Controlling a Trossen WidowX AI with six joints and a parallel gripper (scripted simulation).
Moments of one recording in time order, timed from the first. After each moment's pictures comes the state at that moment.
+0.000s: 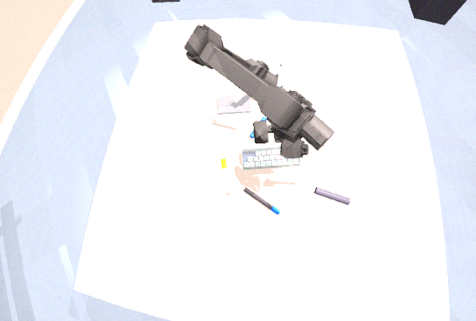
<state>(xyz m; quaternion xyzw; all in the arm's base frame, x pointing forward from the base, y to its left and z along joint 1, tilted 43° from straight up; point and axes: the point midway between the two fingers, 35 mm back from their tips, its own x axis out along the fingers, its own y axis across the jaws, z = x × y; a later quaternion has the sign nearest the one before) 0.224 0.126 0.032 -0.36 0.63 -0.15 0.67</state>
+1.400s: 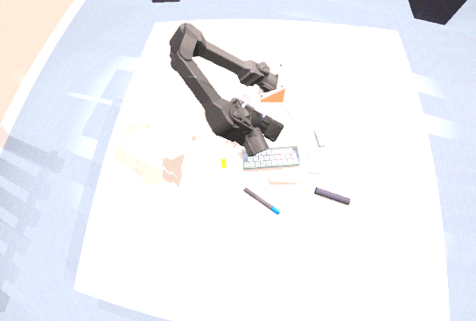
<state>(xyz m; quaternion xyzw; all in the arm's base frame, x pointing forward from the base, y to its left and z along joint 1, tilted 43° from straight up) 0.165 0.017 0.050 -0.03 0.72 -0.37 0.59</state>
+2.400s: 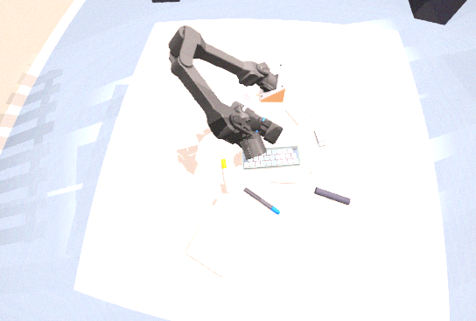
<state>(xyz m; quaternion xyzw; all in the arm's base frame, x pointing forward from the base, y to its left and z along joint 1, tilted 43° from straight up) 0.168 0.002 0.033 -0.03 0.72 -0.37 0.59</state>
